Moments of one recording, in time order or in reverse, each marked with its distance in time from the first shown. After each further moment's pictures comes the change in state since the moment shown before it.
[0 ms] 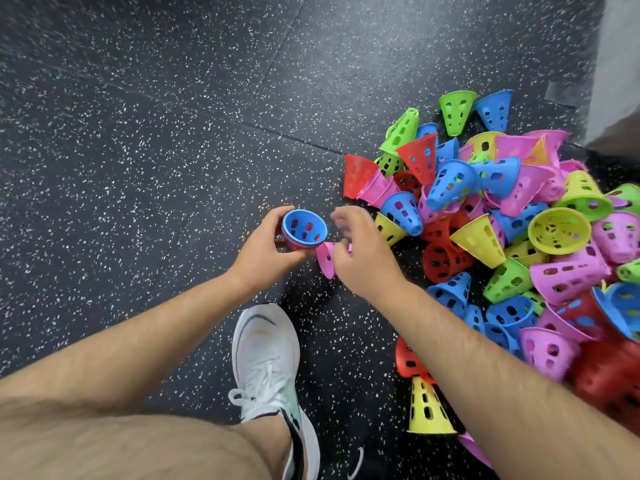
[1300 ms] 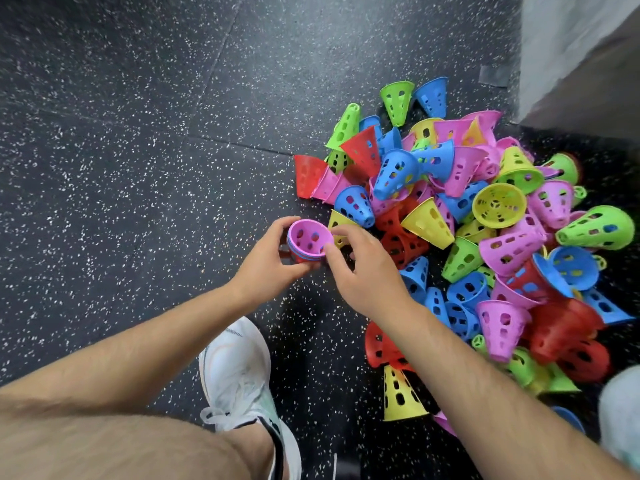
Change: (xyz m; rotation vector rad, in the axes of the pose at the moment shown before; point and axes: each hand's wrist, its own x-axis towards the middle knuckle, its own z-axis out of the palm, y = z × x) left_hand 0.001 0.034 0.062 0.001 -0.144 0.068; right_hand -0.049 0.027 -0.046 -0.105 0.099 0.144
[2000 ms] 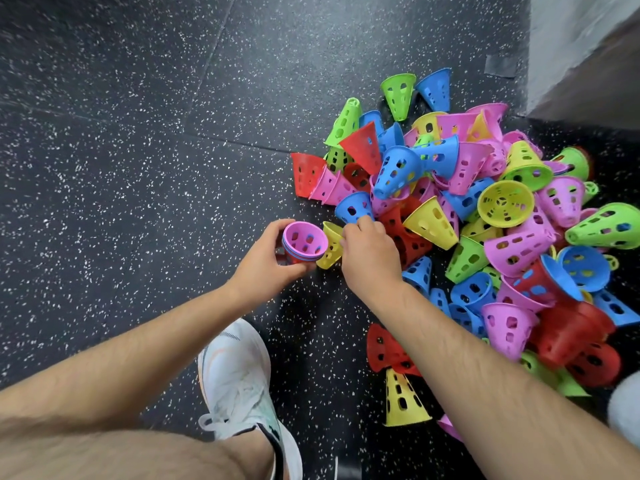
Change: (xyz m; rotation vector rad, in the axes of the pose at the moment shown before) left_hand 0.005 -0.003 -0.001 -0.006 -0.015 -0.103; right_hand 0.038 0.021 0.014 -0.595 -0.004 0.038
